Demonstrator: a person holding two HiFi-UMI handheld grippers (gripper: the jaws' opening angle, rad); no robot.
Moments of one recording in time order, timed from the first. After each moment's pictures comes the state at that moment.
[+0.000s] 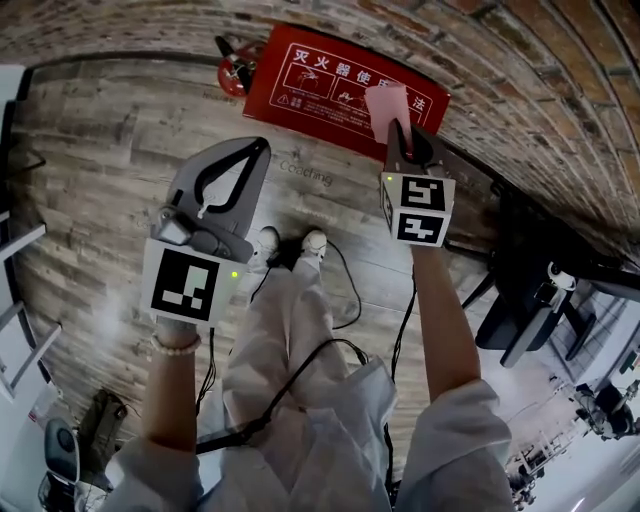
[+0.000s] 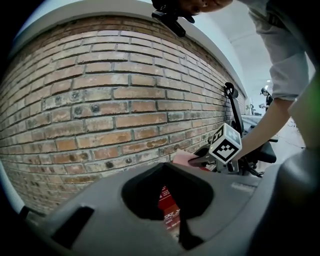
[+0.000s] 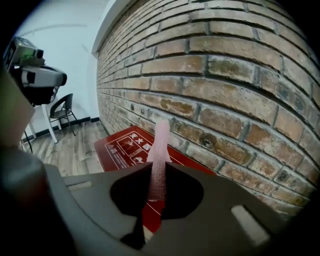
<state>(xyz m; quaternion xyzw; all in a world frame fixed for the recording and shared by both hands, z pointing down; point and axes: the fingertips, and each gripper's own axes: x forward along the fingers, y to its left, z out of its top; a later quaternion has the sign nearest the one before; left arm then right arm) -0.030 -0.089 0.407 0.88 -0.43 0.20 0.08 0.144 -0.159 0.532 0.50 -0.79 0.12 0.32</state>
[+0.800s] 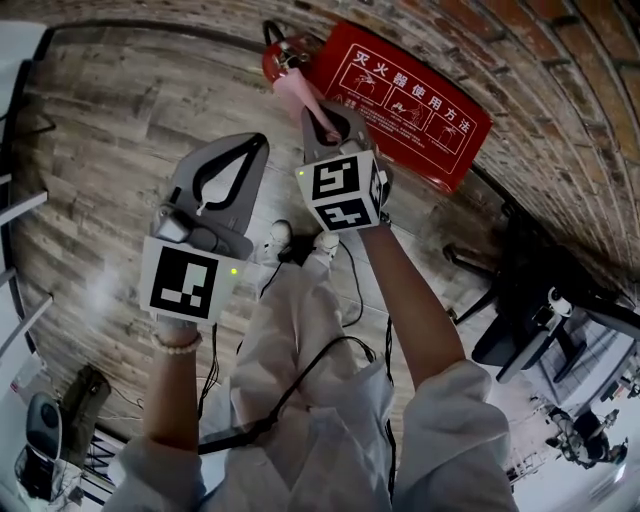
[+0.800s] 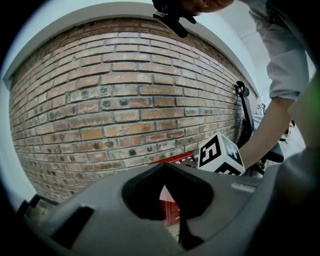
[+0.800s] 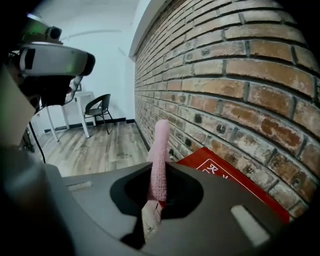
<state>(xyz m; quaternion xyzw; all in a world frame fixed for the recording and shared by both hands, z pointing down) -0.112 -0.079 0.421 0.85 -0.48 0.21 0.10 -0.083 -0.140 0.548 0.33 -0.88 0.07 0.32</state>
